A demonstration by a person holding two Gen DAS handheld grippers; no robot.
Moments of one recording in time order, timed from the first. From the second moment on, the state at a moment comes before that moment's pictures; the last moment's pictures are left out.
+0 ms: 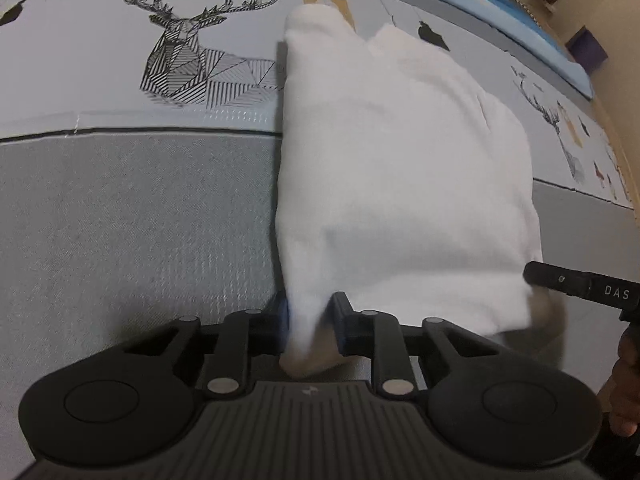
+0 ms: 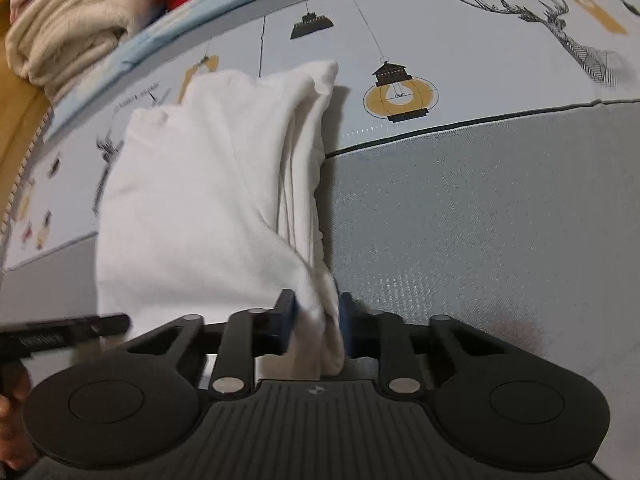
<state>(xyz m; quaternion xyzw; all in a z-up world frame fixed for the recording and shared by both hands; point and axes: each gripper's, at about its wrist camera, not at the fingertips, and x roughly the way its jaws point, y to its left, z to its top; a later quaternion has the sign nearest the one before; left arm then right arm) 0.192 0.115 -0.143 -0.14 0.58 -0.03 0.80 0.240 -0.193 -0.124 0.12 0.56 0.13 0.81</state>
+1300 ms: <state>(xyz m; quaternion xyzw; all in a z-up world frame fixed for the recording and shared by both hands) 0.002 0.024 -0.014 -0.03 0.31 0.06 0.95 0.032 -0.220 0.005 0.01 0.27 0.07 0.96</state>
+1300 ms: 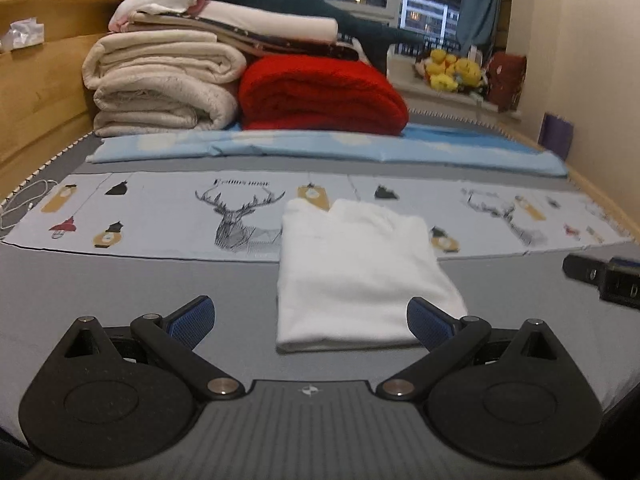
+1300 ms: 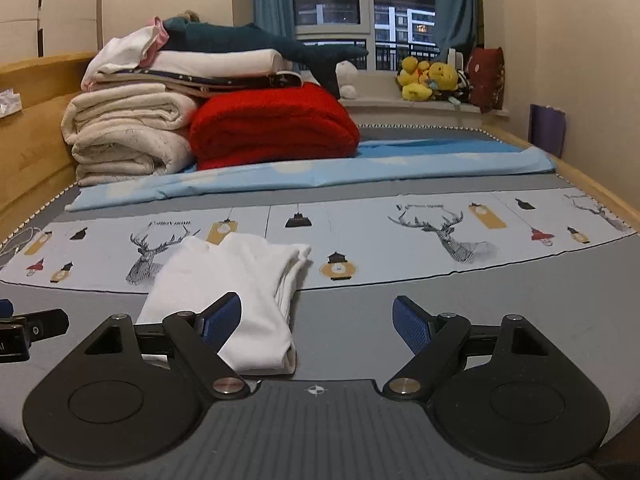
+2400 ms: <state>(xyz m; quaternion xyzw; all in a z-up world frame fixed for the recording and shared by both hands) 0.013 0.030 -0.034 -0.06 0.36 0.08 0.93 0.044 -0.191 -0.012 -0.03 0.32 0.08 0.94</state>
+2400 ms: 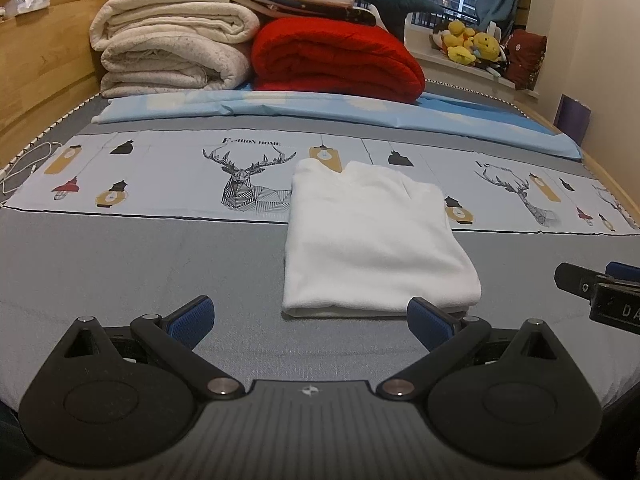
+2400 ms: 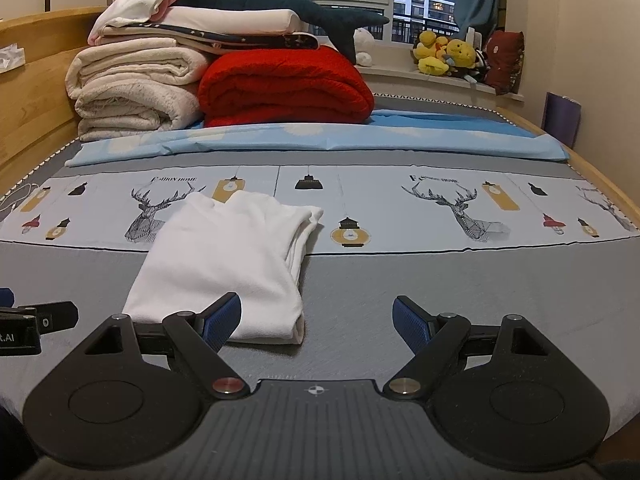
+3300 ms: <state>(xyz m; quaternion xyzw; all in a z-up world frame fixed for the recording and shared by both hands) 0.012 0.025 -0.036 -0.05 0.36 0.07 0.93 0.045 -0.191 -0.014 -0.03 0.32 0.09 0.94</state>
